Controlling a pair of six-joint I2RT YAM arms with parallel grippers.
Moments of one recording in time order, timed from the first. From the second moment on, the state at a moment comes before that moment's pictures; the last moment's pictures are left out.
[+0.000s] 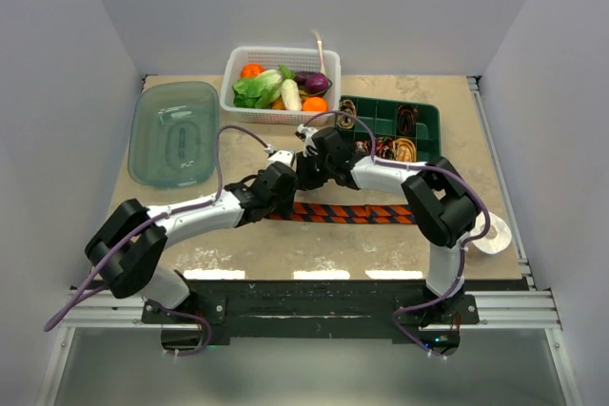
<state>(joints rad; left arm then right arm) -0.80 1.50 0.83 -0.24 -0.35 -0.50 0.67 1.93 1.18 -0.02 -0.31 0.39</state>
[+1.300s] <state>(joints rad) -0.68 1.12 0.57 -0.14 -0.12 -0.55 0.72 2.07 1.32 -0.03 -0.36 0.34</state>
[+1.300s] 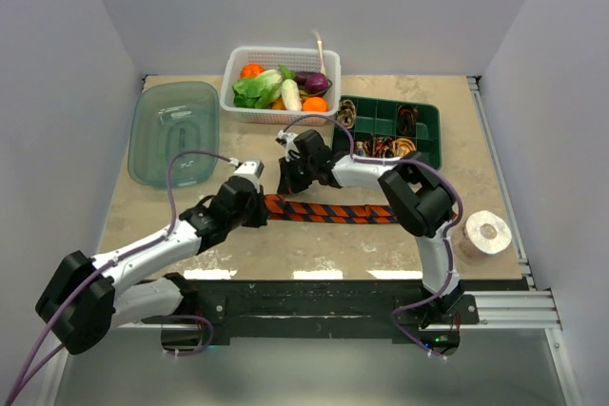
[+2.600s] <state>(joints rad) -0.73 1.32 0.37 0.23 -0.11 -0.68 0.78 2.11 1.37 -0.08 -0.39 0.27</state>
